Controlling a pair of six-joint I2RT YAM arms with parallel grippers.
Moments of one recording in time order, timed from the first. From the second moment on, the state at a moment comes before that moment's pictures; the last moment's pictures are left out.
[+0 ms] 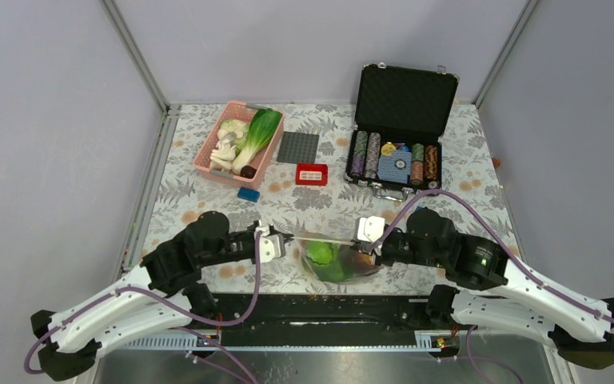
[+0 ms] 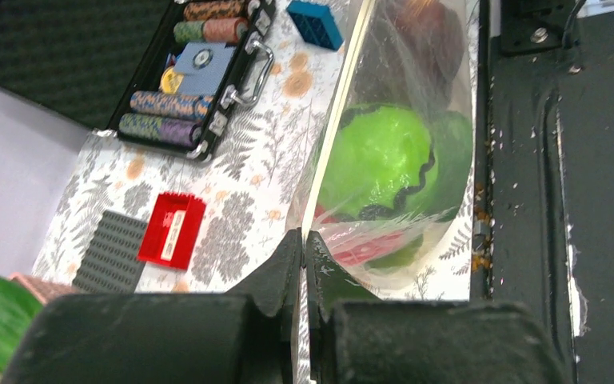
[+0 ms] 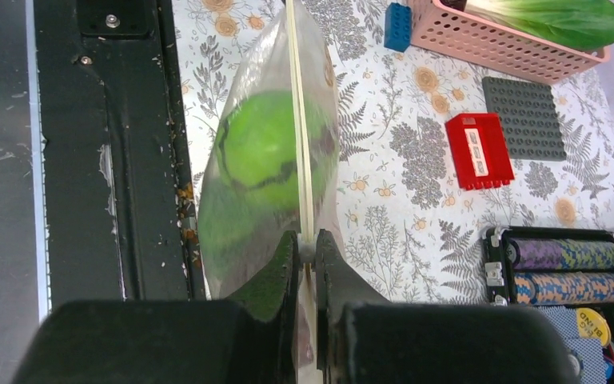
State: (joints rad) left arm -0.99 0.62 0.71 -0.37 0.28 0.49; right arm 1.10 0.71 0.88 -0.61 -0.13 -0.36
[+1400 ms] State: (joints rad) left arm -0.98 0.42 0.67 -0.57 0.08 0.55; right arm 1.10 0.51 0.85 -0.83 -0.06 -0.36
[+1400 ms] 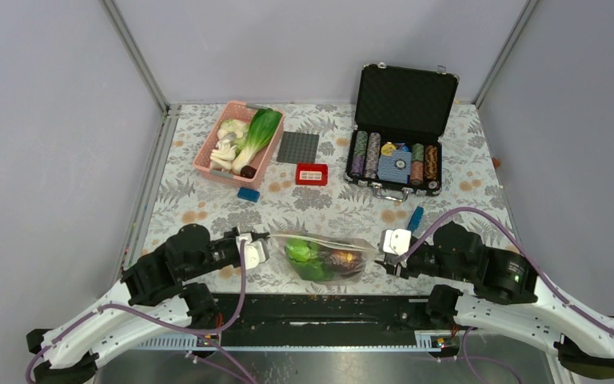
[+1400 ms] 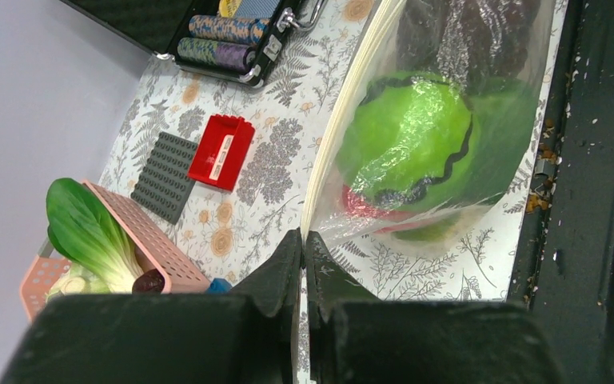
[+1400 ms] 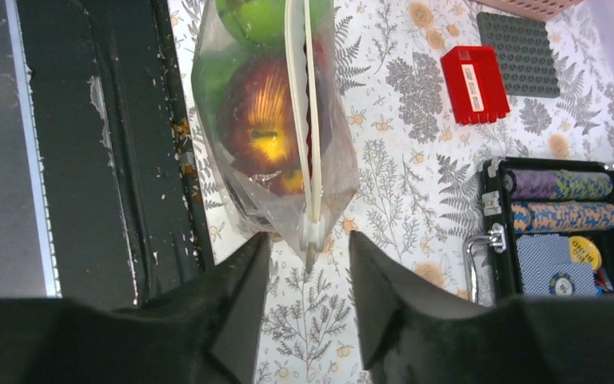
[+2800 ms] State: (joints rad) left arm -0.98 0.55 0.70 -0.50 0.19 0.51; right arm 1.10 0.84 1.03 -0.76 -0.16 -0.20
